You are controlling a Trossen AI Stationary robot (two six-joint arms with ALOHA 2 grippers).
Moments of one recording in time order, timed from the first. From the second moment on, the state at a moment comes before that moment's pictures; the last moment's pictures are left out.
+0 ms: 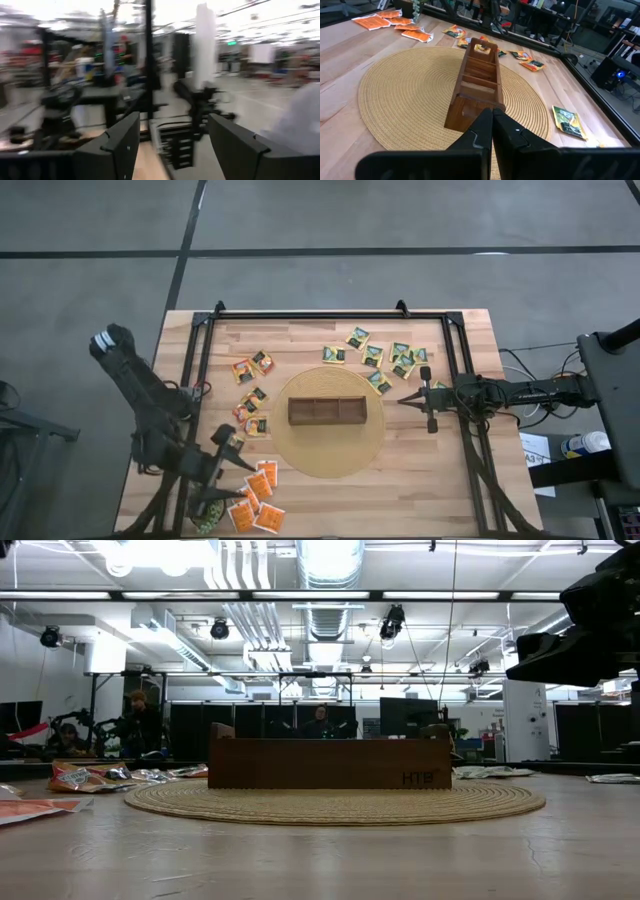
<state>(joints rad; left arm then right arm) -0.96 1.12 0.76 0.59 -0.68 0.08 0.03 0.26 0.01 0.01 0.00 -0.26</state>
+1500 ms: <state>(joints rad) -0.84 1.52 1.21 -0.42 -0.44 -0.82 0.03 0.26 0.01 0.00 0.00 -0.26</state>
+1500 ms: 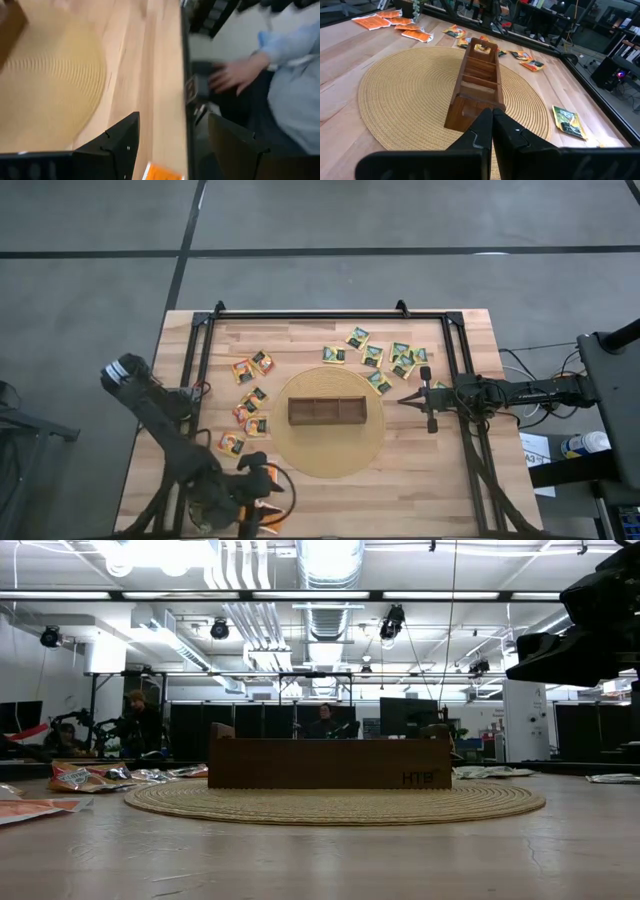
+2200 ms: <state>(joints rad) -0.80 1.72 1.21 -0.71 0.02 -1.15 0.03 0.26 0.01 0.01 0.00 -0.26</state>
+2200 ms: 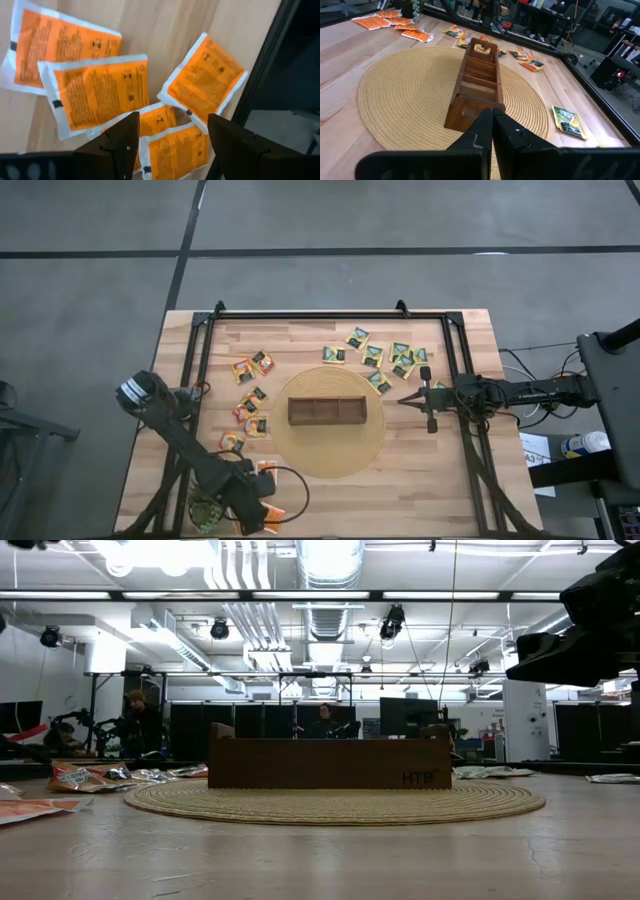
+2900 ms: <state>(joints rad) -0.80 1.74 1.20 -0.79 0.08 -1.22 0.03 0.26 0.01 0.00 0.00 -0.26</state>
